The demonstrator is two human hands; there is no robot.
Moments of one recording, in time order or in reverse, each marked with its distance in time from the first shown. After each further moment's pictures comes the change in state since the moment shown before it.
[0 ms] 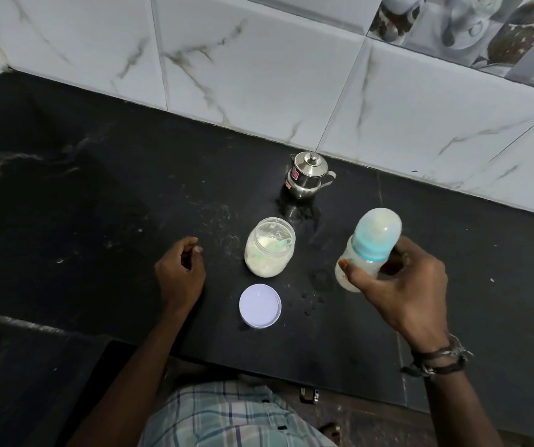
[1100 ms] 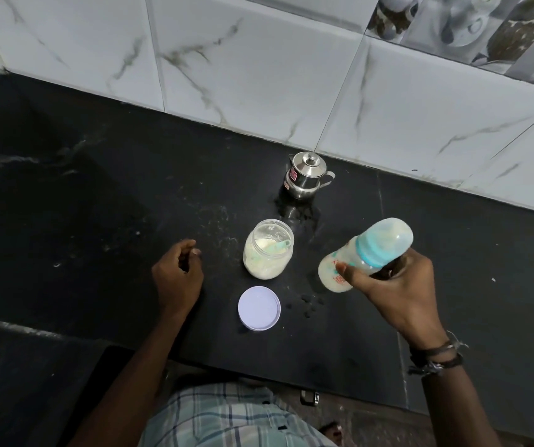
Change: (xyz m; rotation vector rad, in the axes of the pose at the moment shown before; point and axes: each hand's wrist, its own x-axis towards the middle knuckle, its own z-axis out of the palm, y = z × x) left_hand 0.001 -0.002 0.001 0.006 0.002 -0.014; right_hand 0.008 0.018 0.006 0.040 -0.031 0.079
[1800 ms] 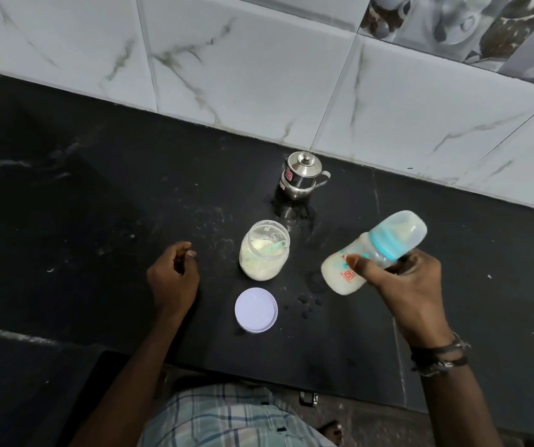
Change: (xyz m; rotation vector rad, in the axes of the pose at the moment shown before) left_hand 0.002 -0.007 0.002 -0.022 -0.004 0.023; right_hand 0.000 0.001 -0.005 0.210 0.072 0.079
